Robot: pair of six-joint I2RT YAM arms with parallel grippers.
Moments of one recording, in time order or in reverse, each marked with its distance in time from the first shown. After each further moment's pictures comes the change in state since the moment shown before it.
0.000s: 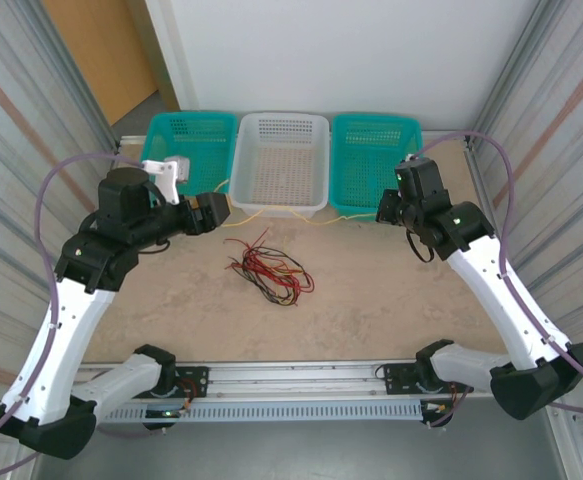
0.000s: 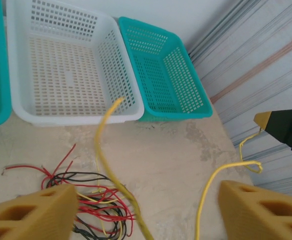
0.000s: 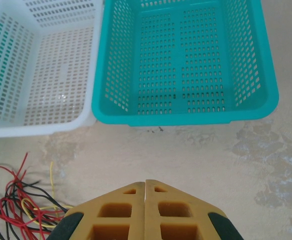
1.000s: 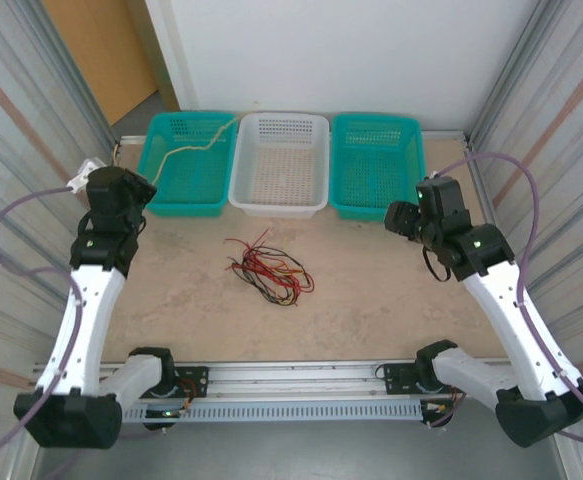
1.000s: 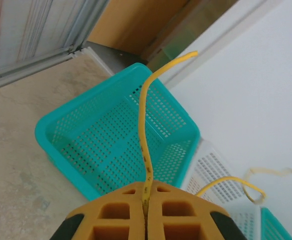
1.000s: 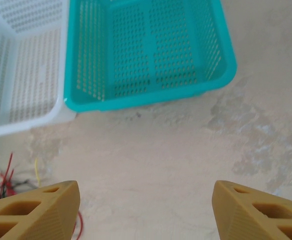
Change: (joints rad) left arm 0.335 0.071 -0.251 0.409 -0.578 -0.393; right arm -0.058 -0.169 -0.128 -0.062 -0.019 0.062
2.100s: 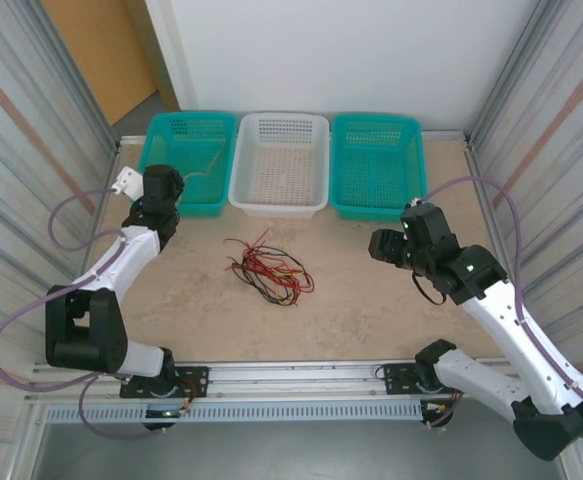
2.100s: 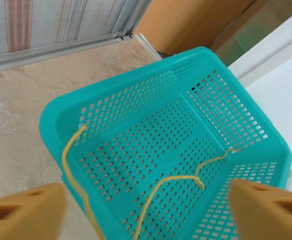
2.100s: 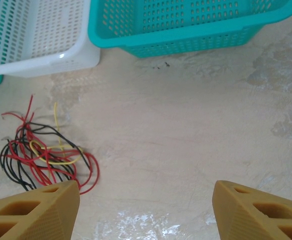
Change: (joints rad) left arm -0.091 0.358 -0.122 0.317 -0.262 -0.057; right arm 0.148 -0.083 -0.132 -0.007 -0.046 0.076
